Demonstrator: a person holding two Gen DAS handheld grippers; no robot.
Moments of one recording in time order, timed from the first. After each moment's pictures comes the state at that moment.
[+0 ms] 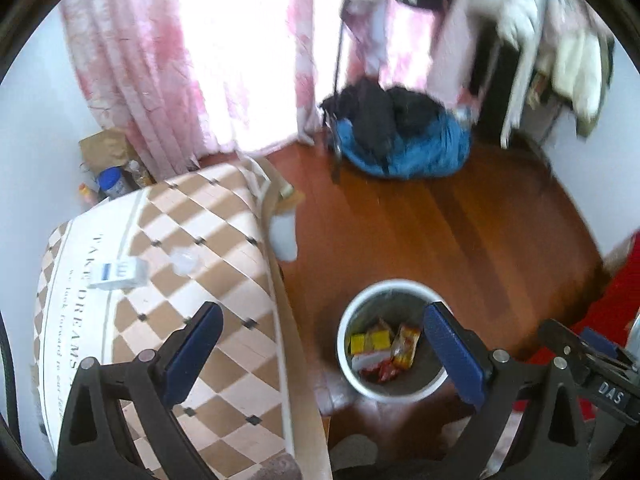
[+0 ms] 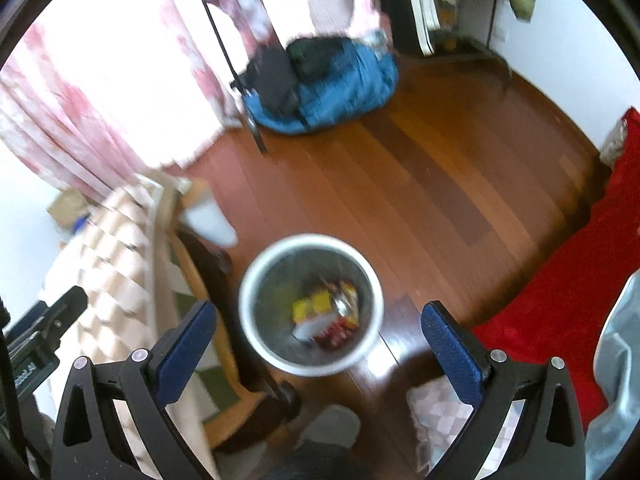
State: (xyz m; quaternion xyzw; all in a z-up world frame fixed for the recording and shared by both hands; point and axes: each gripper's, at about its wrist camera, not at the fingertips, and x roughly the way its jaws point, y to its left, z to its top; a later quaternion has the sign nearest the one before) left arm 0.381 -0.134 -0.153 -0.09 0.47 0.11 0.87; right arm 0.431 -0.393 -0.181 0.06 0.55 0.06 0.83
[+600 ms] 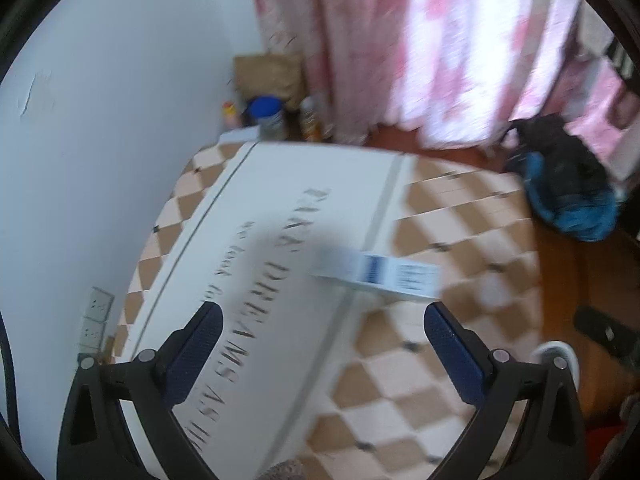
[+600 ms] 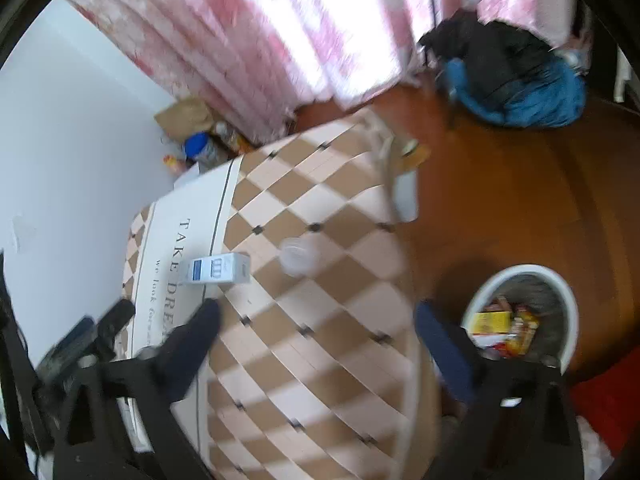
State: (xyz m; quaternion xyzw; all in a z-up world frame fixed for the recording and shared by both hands) left arm 0.313 0.145 -0.219 -0.15 0.51 0.34 0.78; right arm 0.459 -0.057 -0.216 0.01 0.61 0.27 0.75
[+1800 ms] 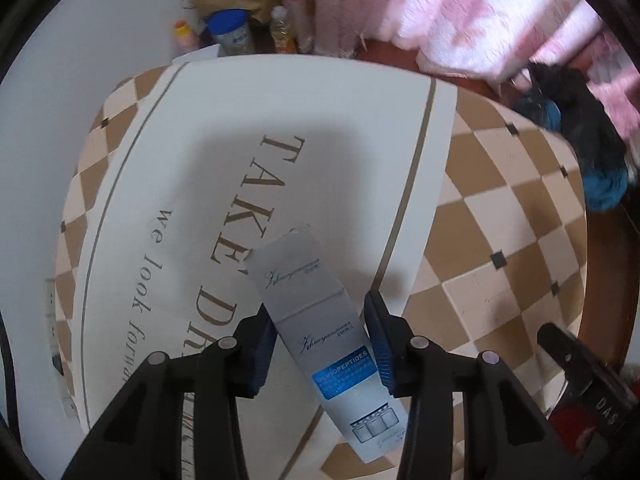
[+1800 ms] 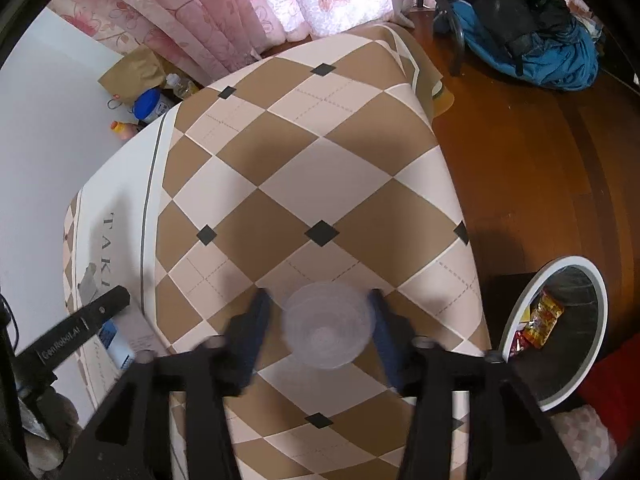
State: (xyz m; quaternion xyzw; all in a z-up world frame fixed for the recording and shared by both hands) left arm 0.369 0.204 -0.299 -0.22 0.63 0.25 0.70; right arm 0.498 0.025 -0.330 -0.02 0.68 0.21 0.70
